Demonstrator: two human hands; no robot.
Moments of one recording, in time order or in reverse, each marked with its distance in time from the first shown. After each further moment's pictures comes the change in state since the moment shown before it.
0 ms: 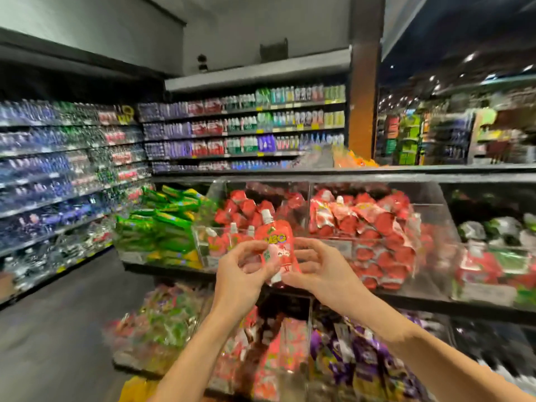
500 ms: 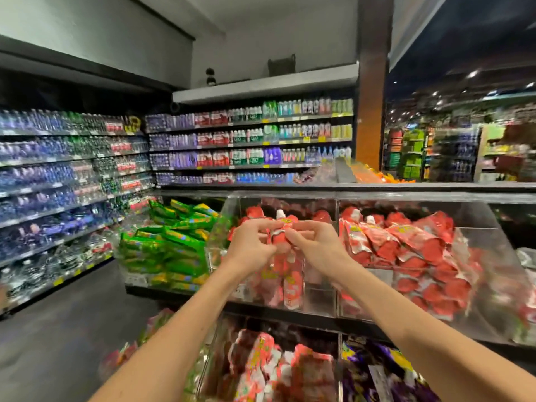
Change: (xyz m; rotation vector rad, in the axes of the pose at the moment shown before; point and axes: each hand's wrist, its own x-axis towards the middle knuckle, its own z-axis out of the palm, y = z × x) left_hand 0.133 -0.003 -0.028 0.451 -0.191 0.062; right_hand 0.140 0.008 0.030 -0.064 0.184 -0.009
